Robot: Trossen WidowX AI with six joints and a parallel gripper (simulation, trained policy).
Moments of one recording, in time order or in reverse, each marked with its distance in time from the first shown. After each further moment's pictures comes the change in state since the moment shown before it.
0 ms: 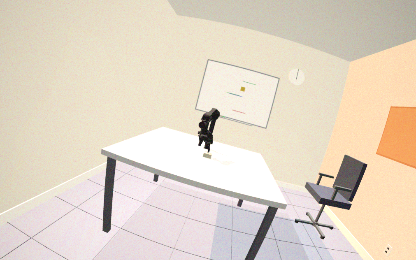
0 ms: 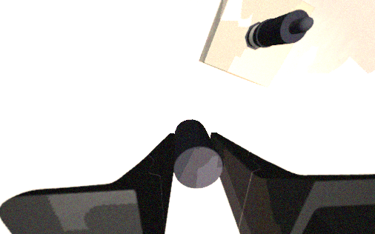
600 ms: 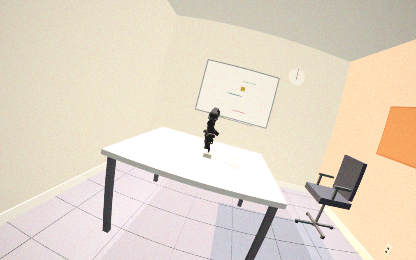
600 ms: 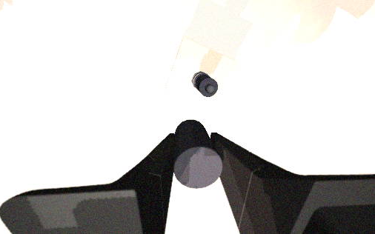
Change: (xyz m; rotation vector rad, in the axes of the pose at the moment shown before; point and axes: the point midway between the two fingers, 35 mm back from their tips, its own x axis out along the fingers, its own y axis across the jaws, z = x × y) arm -0.033 -0.042 0.042 -0.035 -0.016 -0.024
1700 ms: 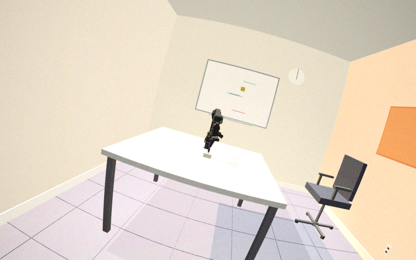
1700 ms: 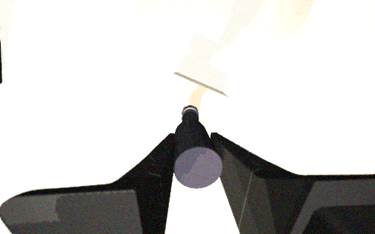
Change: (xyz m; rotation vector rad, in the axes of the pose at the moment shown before) arm 0.010 -0.022 0.036 -0.009 -0.028 0.088
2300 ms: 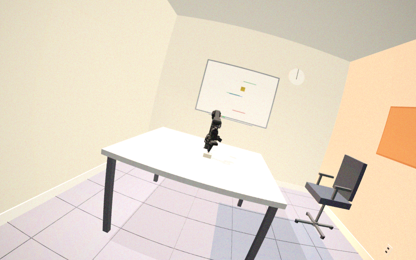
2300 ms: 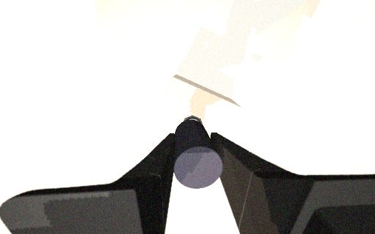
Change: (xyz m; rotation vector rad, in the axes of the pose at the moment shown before) arm 0.038 -0.002 -0.002 -0.016 -0.021 0.029
